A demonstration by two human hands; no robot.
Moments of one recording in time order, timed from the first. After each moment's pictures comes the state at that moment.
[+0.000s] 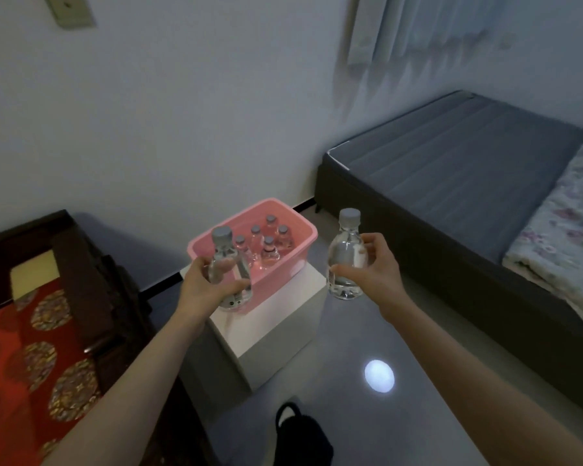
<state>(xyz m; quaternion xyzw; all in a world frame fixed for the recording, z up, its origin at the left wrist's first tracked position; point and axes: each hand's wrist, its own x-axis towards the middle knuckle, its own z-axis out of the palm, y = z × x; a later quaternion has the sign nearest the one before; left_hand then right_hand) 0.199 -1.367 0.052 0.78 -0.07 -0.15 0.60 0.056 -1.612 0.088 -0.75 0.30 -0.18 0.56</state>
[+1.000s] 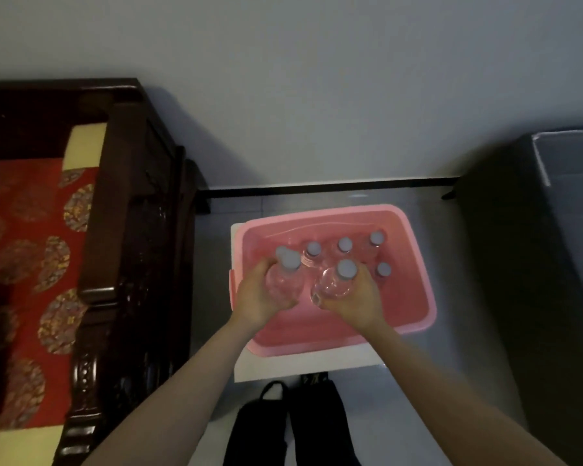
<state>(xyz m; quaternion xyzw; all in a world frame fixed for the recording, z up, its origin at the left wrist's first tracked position) 0.414 -1.457 -0.105 0.83 0.13 -0.15 0.53 0.424 -1.643 -0.115 -0.88 0.12 0.13 0.44</state>
